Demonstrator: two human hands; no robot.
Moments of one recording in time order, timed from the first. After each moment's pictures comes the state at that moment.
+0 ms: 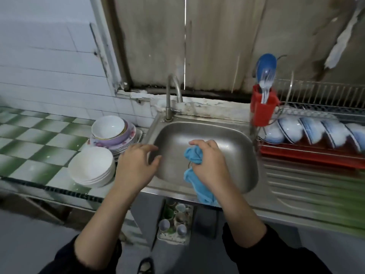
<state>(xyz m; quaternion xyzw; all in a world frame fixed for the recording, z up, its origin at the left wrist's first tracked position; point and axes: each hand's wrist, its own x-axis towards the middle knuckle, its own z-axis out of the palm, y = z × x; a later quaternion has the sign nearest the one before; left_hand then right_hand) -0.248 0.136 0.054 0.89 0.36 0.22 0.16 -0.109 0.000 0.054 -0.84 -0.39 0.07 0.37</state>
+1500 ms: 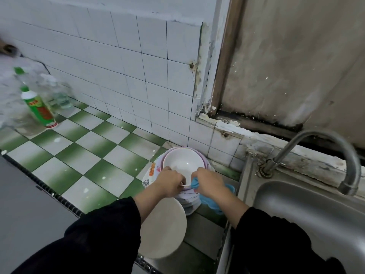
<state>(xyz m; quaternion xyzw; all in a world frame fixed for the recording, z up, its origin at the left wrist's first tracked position) -0.234 0.526 -0.075 0.95 0.28 -0.11 0.06 -0.098 0.444 -0.065 -0.79 -0.59 0.15 -0.02</state>
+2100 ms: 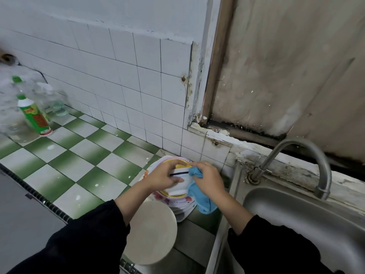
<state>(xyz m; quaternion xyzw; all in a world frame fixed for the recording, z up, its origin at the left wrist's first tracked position) -0.232 0.530 -0.032 0.84 0.31 0.13 0.42 -0.084 0.421 -0.027 -0.78 -0.51 0.17 0.32</state>
